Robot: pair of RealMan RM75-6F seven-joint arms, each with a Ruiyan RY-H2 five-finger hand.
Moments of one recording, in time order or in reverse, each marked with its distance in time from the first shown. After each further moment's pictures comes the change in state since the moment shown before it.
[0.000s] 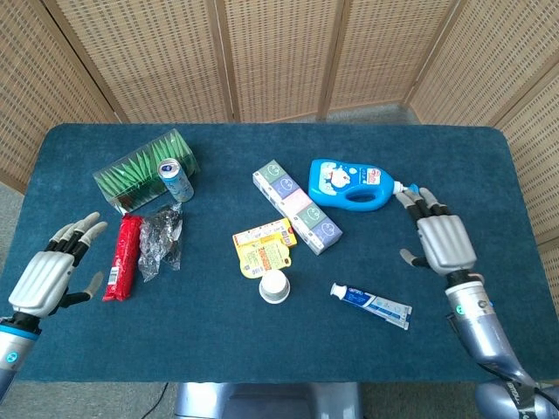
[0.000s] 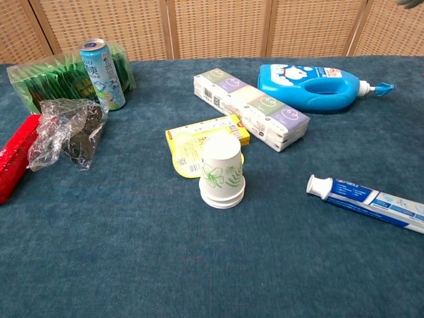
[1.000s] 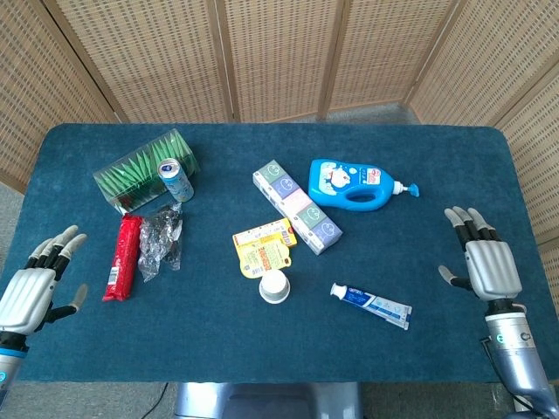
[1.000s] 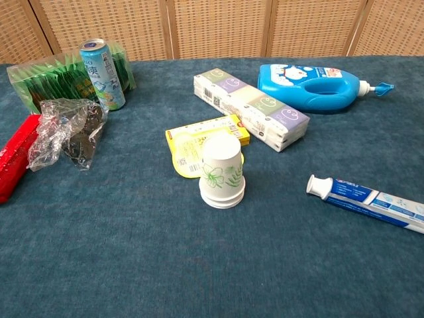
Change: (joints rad) left arm 0.095 -0.024 0.018 -0.002 0.000 0.067 0.027; right arm -0.266 -0.021 0.058 0.122 -0.169 0.052 0.136
